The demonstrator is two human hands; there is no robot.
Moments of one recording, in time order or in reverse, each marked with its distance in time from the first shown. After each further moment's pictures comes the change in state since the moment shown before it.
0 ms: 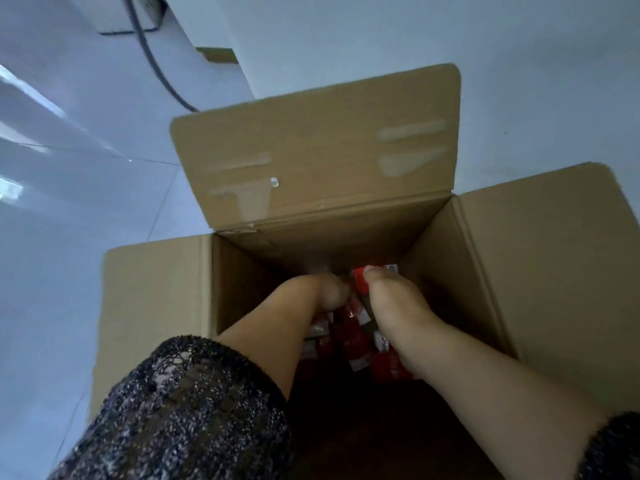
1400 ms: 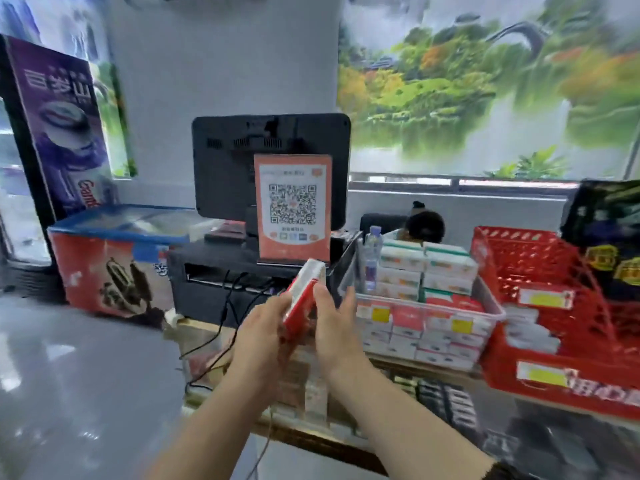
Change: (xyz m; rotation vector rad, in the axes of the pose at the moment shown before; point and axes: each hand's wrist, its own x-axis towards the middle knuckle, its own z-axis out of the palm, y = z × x) left_hand -0.765 0.226 -0.069 -1.136 0.530 1.185; right_hand -0.628 -0.391 -0.211 0.354 -0.042 -1.021
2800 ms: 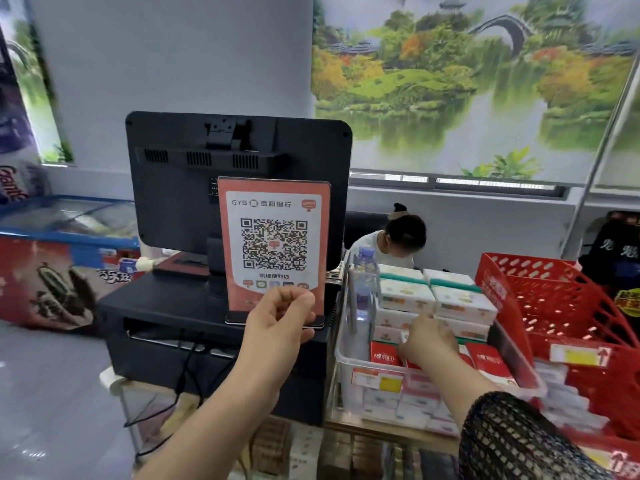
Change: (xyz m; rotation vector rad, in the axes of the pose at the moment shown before) left_hand 0.120 0.049 0.048 0.164 -0.141 0.176; right_hand 0.209 0.003 -0.120 -1.540 0.302 0.372
